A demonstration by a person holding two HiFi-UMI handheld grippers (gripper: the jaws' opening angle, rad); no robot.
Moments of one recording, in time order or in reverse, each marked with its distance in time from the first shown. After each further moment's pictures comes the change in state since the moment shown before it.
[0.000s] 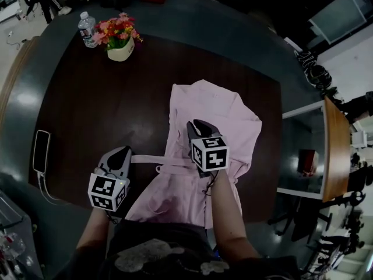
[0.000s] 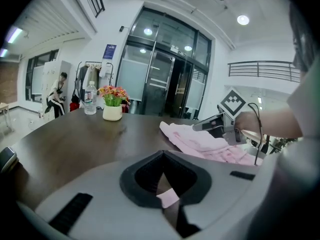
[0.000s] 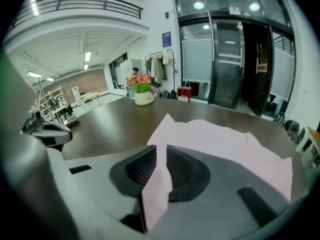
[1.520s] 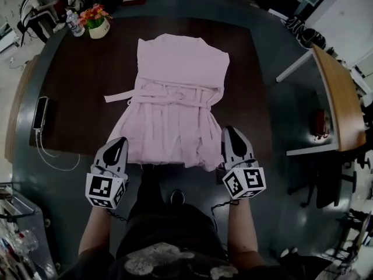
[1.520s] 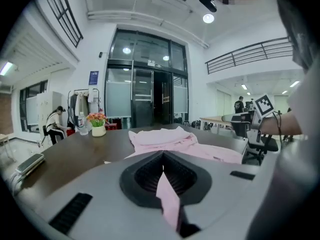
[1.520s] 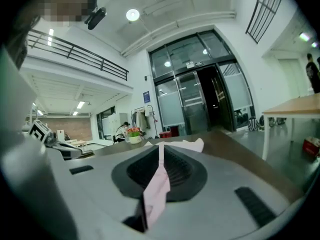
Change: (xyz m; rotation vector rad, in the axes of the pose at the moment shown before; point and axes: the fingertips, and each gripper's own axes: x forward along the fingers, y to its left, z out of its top) left arm -0.142 -0.217 -0.063 0.222 -0.141 0.007; right arm -0.359 -0.045 -0.192 0.217 -0.635 -0.150
